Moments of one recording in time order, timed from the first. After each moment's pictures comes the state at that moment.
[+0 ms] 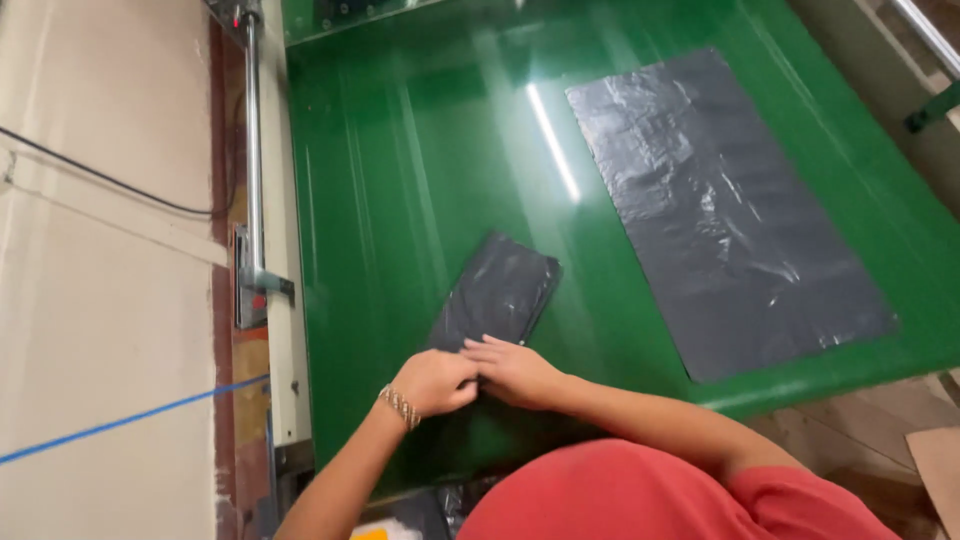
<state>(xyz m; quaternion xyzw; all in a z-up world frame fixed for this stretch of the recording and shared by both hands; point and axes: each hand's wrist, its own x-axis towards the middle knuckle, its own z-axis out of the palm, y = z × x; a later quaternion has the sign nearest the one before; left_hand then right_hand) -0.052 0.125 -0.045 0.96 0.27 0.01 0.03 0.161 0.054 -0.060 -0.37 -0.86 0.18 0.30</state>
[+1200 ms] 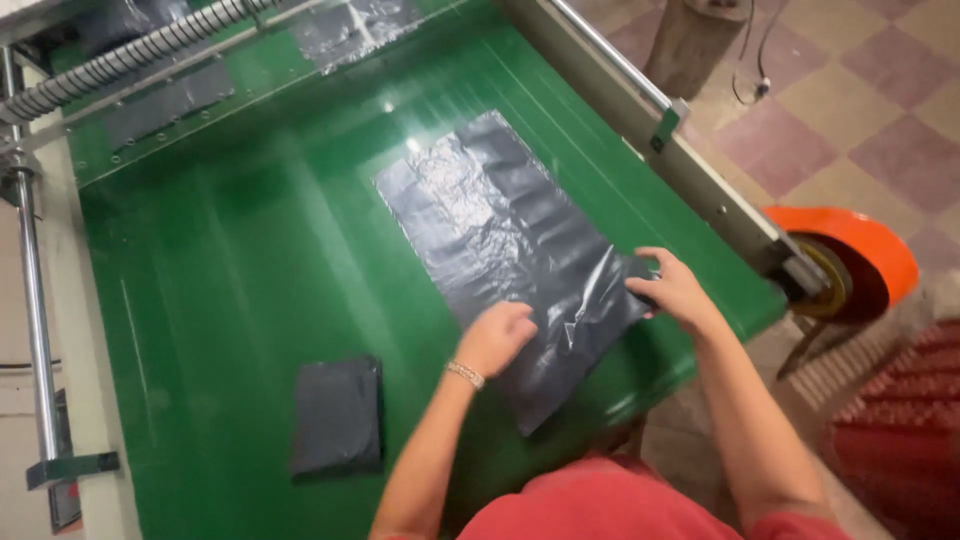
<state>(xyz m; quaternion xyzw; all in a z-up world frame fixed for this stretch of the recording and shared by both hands) 0.349 0.112 -0.045 0.89 0.24 0.12 0.35 0.631 -0.053 0.029 -0.80 -0.22 0.37 0.42</state>
